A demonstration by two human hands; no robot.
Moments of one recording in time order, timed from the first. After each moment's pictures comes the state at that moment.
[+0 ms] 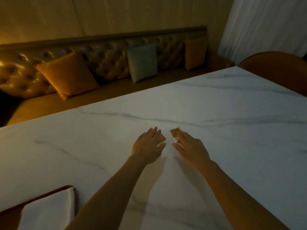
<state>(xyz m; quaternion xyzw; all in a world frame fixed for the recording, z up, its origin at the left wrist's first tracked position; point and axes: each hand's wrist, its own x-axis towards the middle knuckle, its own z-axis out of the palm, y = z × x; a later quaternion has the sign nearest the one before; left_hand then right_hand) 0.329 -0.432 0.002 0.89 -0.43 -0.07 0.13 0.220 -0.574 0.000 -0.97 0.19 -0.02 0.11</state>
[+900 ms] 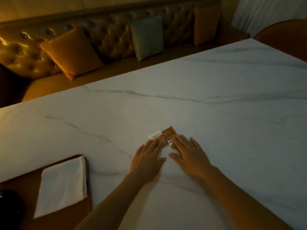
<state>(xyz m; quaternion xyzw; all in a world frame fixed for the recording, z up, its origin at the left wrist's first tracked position) 0.237 -0.355 -0.046 0.90 -0.40 -0.12 0.10 0.154 -0.522 -0.053 -0.98 0.11 0.05 0.14</state>
